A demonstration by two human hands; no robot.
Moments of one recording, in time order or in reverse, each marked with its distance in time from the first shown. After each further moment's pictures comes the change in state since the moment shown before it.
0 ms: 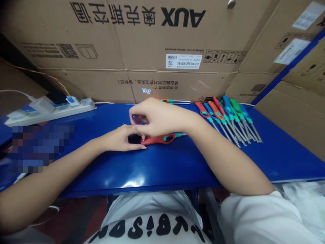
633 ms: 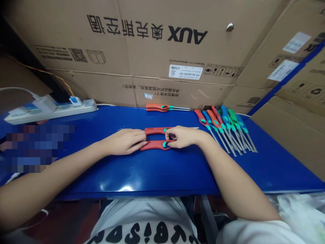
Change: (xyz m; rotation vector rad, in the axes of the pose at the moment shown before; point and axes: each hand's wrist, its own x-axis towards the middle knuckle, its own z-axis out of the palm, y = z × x) left_hand 0.005 0.011 0.004 0.435 -0.073 0.038; right_hand -0.061 0.065 0.036 0.031 -0.368 0.499
